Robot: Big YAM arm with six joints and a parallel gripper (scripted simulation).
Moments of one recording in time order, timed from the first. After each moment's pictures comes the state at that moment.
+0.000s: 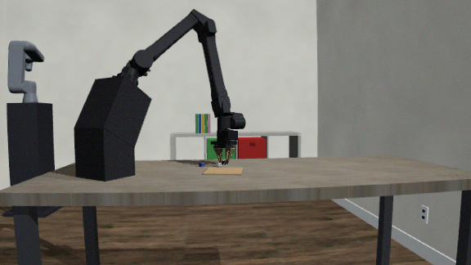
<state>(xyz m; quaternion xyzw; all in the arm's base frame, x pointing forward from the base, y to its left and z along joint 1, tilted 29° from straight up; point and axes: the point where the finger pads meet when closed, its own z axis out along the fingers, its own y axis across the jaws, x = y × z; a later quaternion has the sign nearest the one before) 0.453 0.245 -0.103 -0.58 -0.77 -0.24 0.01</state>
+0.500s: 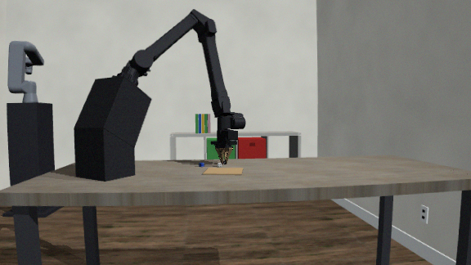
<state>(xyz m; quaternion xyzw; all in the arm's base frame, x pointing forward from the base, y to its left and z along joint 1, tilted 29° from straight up) 0.453 0.245 -0.103 -0.58 -0.77 -0.24 0.01</state>
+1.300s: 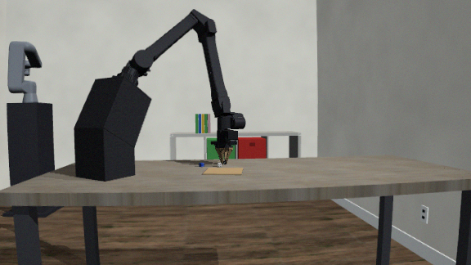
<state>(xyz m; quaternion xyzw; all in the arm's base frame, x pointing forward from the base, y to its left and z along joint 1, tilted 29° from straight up) 0.453 0.245 -0.103 -0.58 -0.77 -0.24 0.01</state>
